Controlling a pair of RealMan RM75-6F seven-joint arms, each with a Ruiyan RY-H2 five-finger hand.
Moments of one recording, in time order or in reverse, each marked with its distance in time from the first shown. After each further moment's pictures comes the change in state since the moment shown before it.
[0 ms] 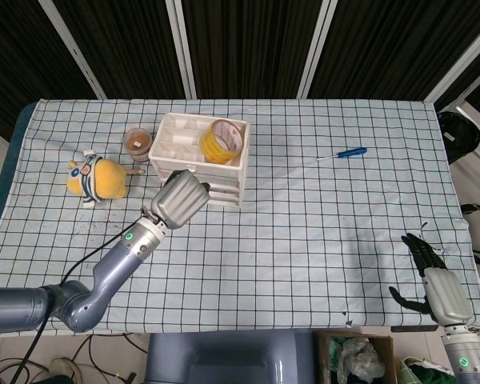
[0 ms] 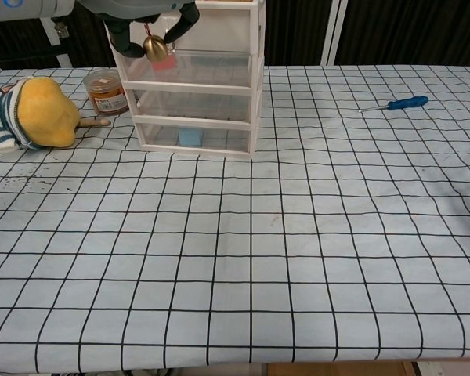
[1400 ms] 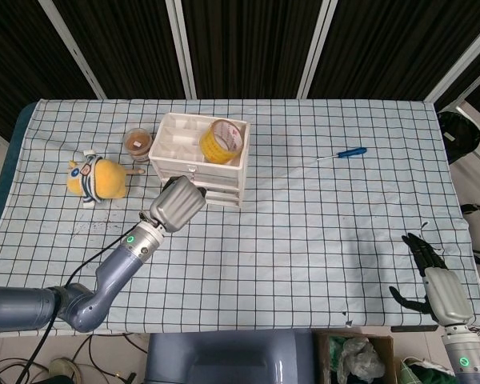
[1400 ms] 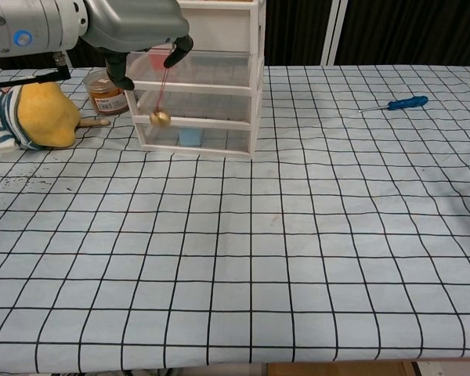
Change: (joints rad) left arm -0.009 -0.051 0.064 0.047 -0.037 0.019 0.003; right arm 0.000 0.001 0.001 -0.001 0.002 -0.001 0.002
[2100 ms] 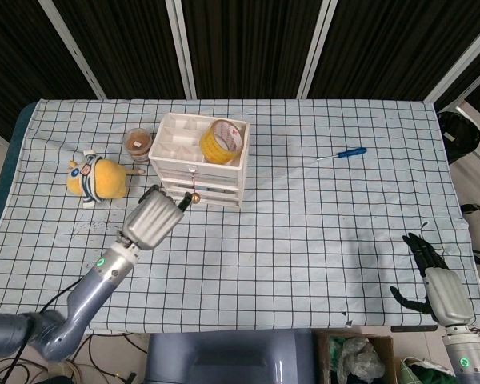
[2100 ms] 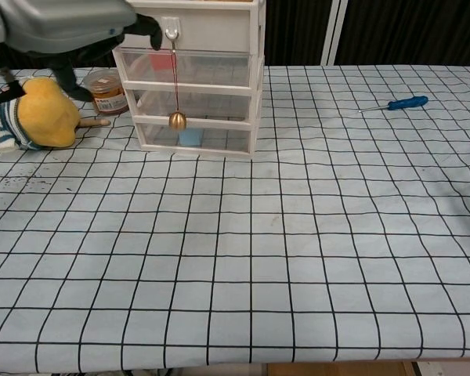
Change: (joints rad) left arm 0.209 0.054 0.103 -0.138 0.260 0.254 -0.161; right arm -0.003 -0.001 -0.001 0.005 -0.007 0.010 -0.016
